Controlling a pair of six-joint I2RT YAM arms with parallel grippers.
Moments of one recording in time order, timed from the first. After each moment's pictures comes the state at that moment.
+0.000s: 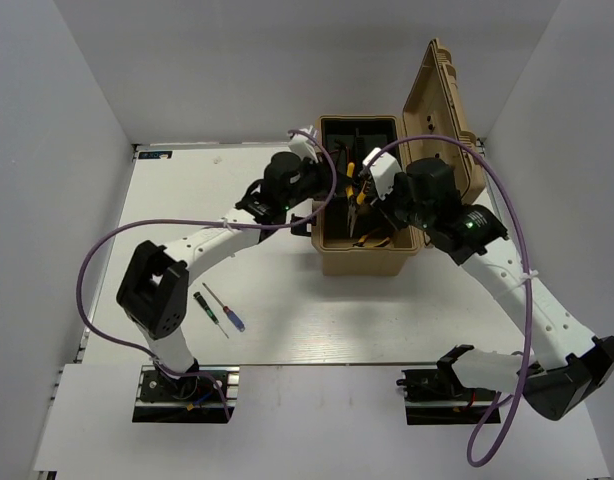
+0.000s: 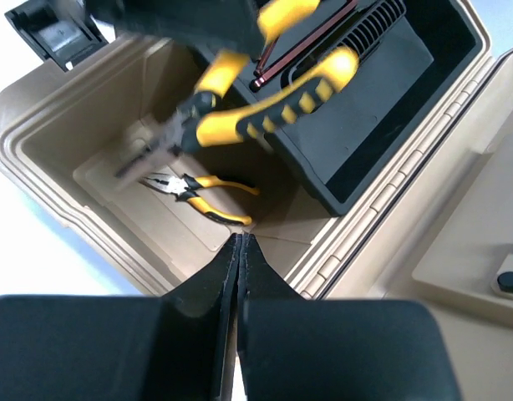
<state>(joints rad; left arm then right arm) -0.66 1.71 1.33 0.25 0.16 -0.66 0.59 1.19 1.32 -0.69 0.03 -0.44</state>
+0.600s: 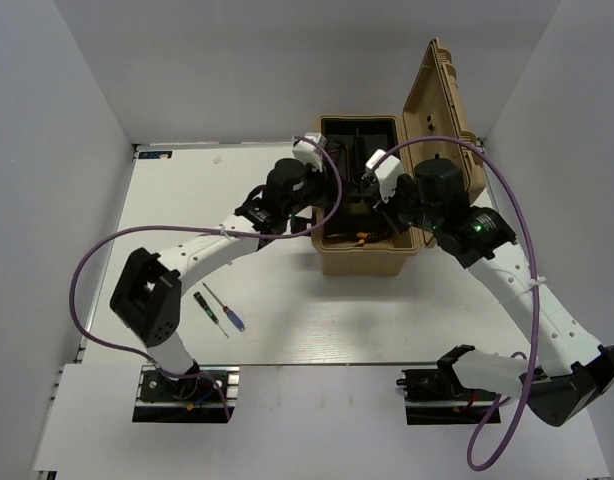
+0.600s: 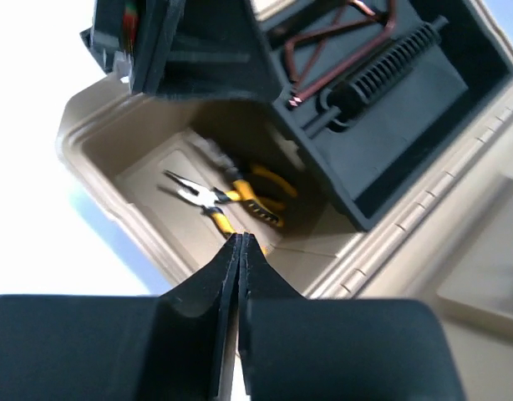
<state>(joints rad) -0.72 1.70 1.31 0.20 0.03 -0.46 0.57 1.15 1.32 -0.69 -0.09 -0.42</state>
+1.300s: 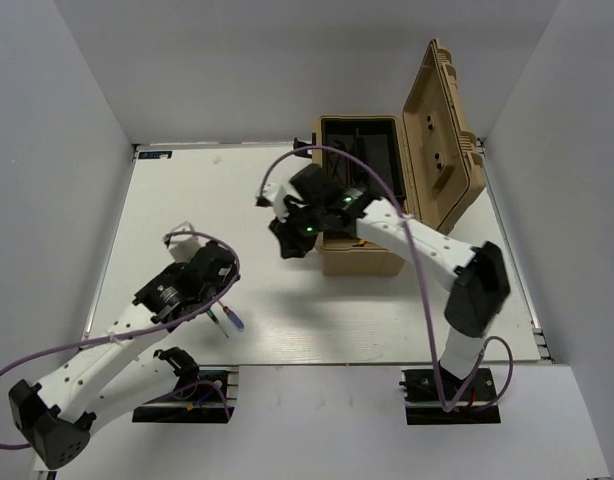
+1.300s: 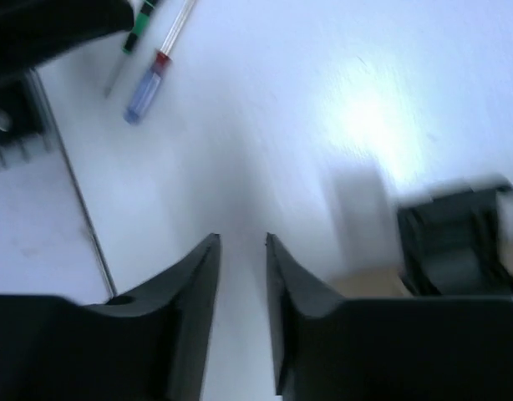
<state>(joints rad) -0.69 0.85 0.79 -0.77 -0.62 -0.98 0.85 1.73 1.60 -0.75 -0.41 -0.26</state>
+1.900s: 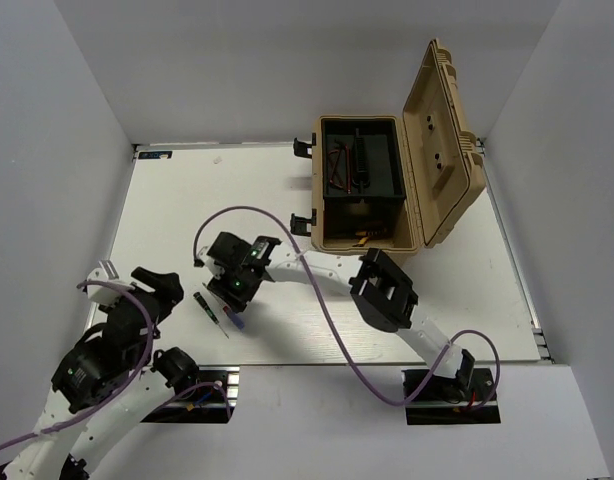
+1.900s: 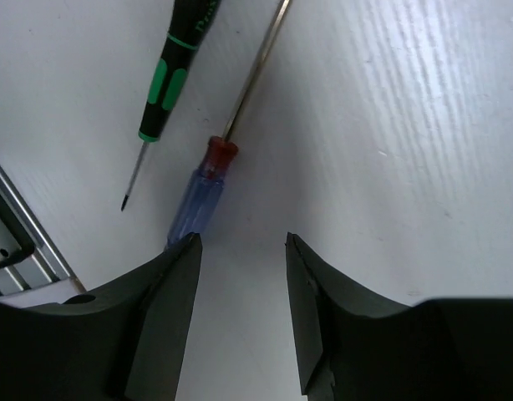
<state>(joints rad) -0.69 0.27 0.82 -1.11 -0.83 -1.03 1.18 2.29 1.97 -0.74 -0.19 0.05</state>
